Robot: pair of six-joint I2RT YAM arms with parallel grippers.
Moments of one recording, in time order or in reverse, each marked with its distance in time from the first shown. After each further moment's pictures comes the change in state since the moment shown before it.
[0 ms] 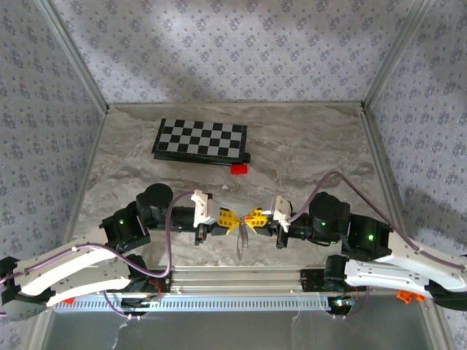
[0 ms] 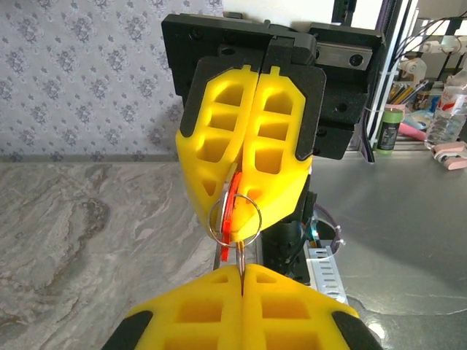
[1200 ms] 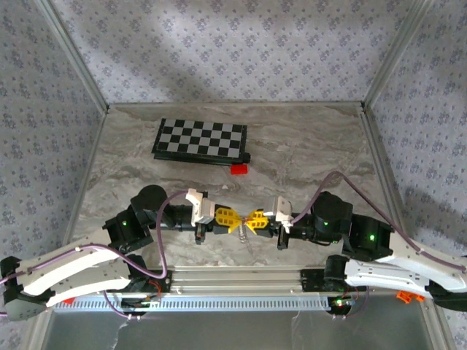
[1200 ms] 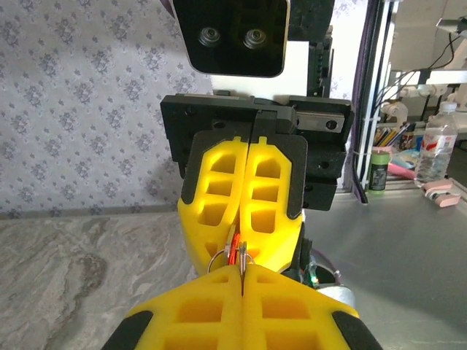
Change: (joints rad) left arm 0.000 -0.006 -0.045 0.209 0.052 -0.046; right arm -0.001 -0.010 -0.001 0.021 -0.055 0.000
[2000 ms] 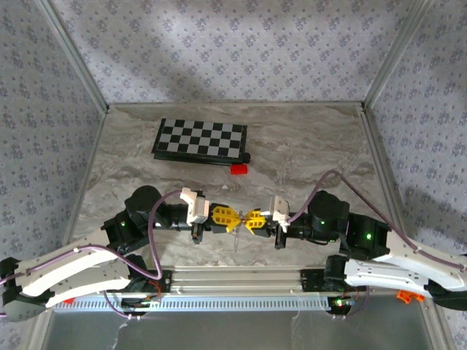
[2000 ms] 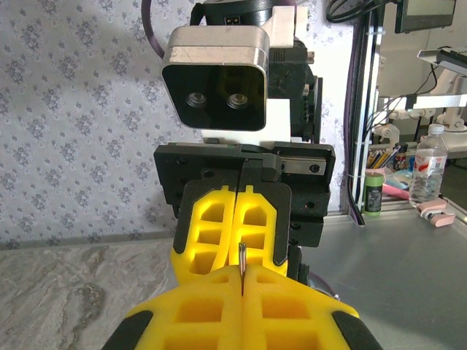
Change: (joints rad) left arm 0.000 -0.013 -0.004 0.083 0.023 -0.027; right arm 0.000 0.023 0.004 0.016 -0.009 0.000
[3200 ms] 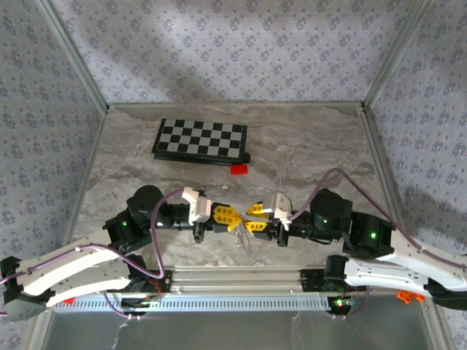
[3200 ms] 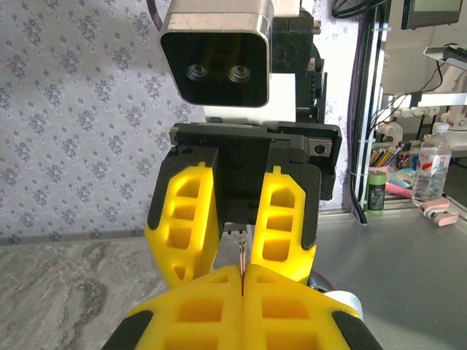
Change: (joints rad) left arm 0.000 0.010 0.000 0.003 -0.006 -0.003; right arm 0.000 0.006 0.044 -0.053 0.028 0.005
